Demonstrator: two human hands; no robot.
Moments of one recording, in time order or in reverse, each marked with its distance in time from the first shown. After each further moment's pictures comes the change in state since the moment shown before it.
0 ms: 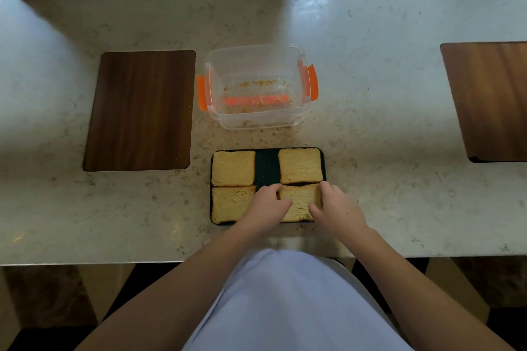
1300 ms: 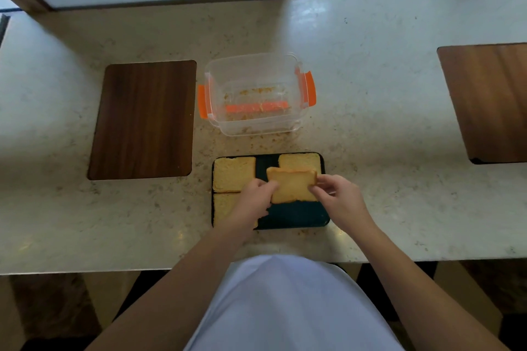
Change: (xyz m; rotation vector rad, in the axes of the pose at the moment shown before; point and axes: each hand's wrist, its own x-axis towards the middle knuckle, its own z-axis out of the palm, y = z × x) left_hand -0.002 0.011 -0.034 -0.485 0.009 -0.274; right_hand 0.007 0.002 -0.020 0.595 0.177 -0.063
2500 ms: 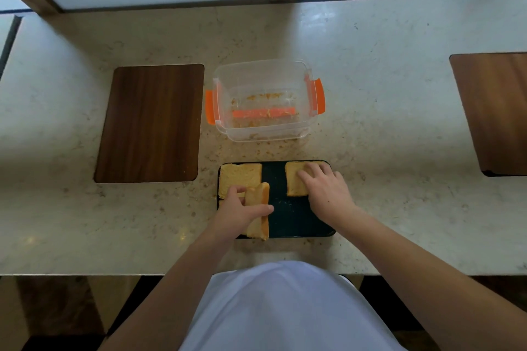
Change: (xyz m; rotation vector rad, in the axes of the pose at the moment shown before) left_hand -0.015 -0.014 -0.050 0.105 0.065 0.062; right_hand 0.049 -0.020 0.030 -1.009 -0.223 -0.335
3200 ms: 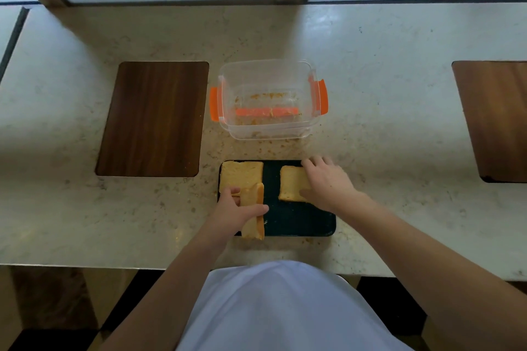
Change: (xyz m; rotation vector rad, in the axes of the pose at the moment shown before) left_hand -0.008 -0.009 -0.007 -0.072 -0.003 -0.020; right_hand 0.017 0.007 -0.020 0.084 -0.093 0.011
